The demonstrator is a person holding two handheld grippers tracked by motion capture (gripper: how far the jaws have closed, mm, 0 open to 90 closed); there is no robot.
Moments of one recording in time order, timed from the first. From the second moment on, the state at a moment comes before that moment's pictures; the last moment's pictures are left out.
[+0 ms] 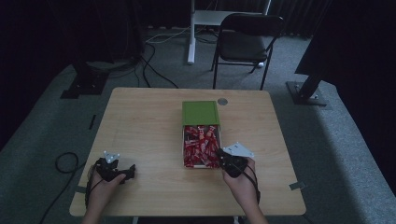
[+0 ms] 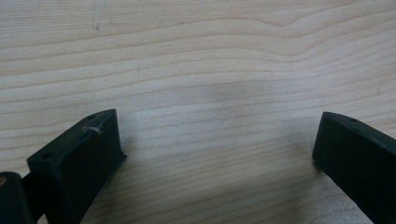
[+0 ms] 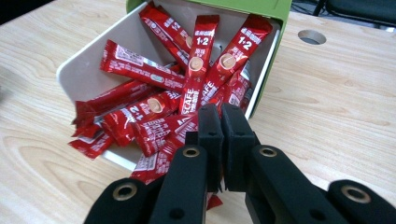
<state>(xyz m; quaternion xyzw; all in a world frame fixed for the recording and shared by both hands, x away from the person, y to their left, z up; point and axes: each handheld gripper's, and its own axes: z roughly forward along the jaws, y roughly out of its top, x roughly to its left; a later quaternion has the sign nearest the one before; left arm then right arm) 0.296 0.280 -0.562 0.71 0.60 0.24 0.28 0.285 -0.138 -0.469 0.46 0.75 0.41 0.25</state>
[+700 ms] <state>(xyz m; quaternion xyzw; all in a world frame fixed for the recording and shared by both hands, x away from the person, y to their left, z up) 0.296 0.279 -0.562 0.71 0.60 0.24 0.28 0.252 -0.157 -0.432 0.45 0.72 0.47 0.24</state>
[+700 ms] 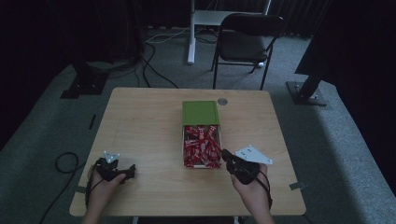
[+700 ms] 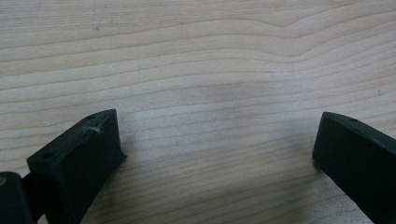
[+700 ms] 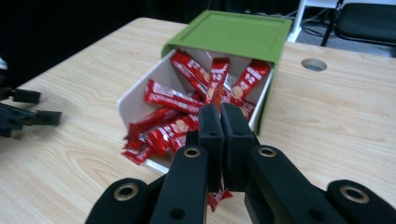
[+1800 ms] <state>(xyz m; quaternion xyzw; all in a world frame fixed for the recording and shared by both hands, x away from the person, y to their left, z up) 0.296 0.279 -0.562 0.71 0.60 0.25 0.28 0.272 -0.203 -0.398 0.48 0.66 0.51 0.27</state>
